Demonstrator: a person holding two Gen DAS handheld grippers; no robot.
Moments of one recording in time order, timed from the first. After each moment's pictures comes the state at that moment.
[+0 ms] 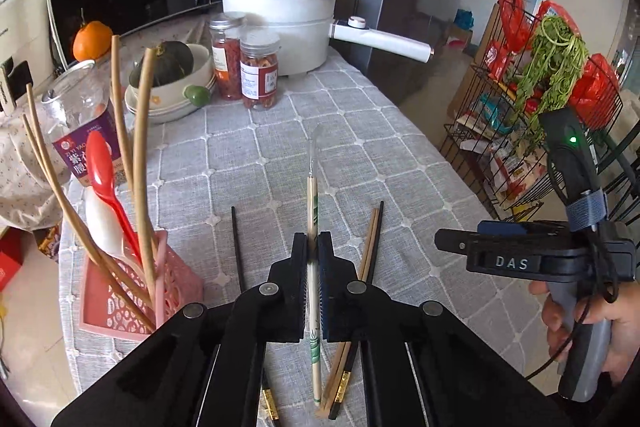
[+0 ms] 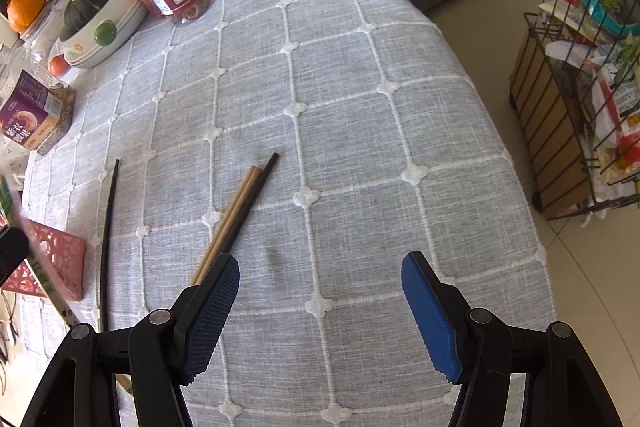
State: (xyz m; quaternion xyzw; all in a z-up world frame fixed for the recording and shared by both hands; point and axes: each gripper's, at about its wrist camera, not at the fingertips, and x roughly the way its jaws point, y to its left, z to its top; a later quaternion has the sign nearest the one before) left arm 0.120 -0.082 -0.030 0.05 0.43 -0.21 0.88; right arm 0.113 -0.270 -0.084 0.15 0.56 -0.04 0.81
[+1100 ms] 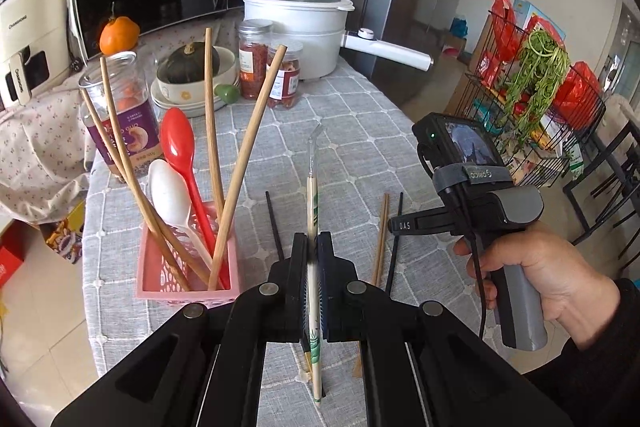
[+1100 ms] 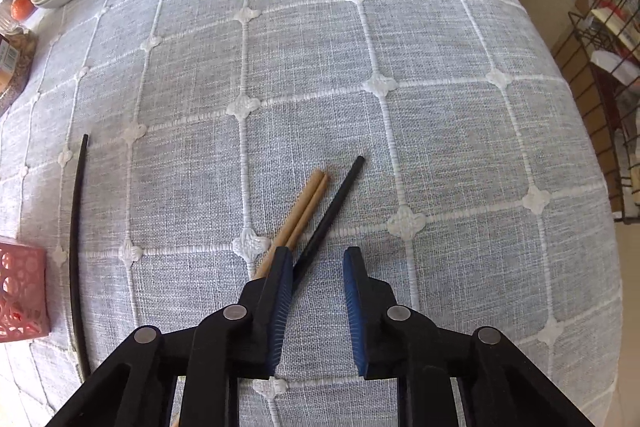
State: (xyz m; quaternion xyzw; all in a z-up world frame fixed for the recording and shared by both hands) left arm 0.099 -0.025 -0.017 0.03 0.43 -0.22 0.88; right arm 0.173 -0.211 -0.136 0.10 0.63 -0.06 0.77
